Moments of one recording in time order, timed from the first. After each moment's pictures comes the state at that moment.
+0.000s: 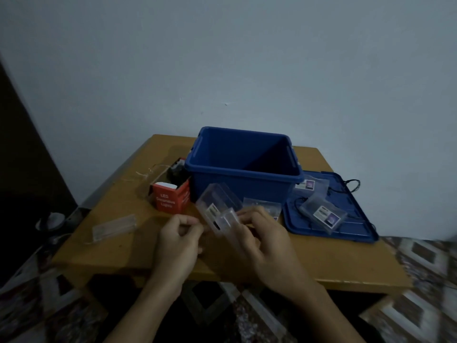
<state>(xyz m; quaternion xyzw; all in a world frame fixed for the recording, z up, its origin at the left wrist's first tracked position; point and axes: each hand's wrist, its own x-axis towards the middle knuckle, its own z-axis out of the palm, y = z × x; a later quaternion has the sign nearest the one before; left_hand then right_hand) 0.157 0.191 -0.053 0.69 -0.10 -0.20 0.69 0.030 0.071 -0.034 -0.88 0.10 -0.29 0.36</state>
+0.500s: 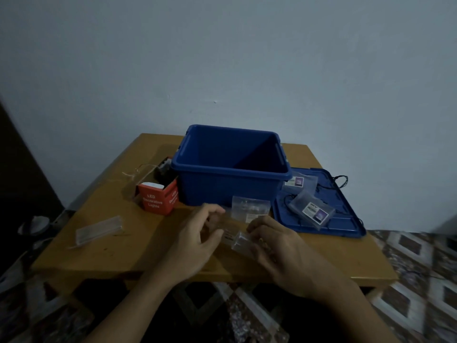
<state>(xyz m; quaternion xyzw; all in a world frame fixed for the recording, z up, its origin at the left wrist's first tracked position) 0.168 0.168 -0.075 0.70 -0.49 -0.14 0.50 -0.013 0.033 -0.031 -0.97 0.09 -0.12 0.20</state>
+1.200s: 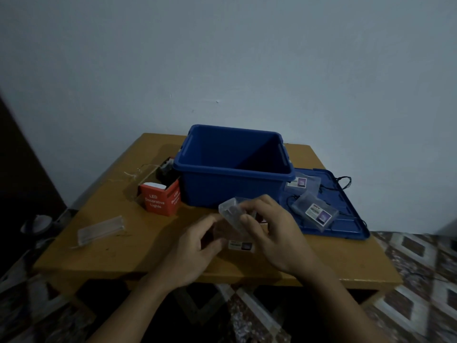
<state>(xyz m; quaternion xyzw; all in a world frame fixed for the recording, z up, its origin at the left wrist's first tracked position) 0.170 0.174 -0.078 0.65 -0.51 -0.22 0.52 0.023 0.029 -0.031 -0.92 0.13 -0.25 0.29</state>
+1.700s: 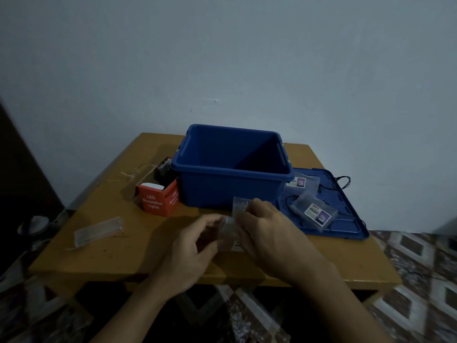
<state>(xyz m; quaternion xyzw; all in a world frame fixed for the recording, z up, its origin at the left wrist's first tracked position) 0.166 0.177 -0.085 0.66 -0.48 -0.16 0.56 0.022 0.038 -0.018 -0.98 0.11 -0.13 0.06</state>
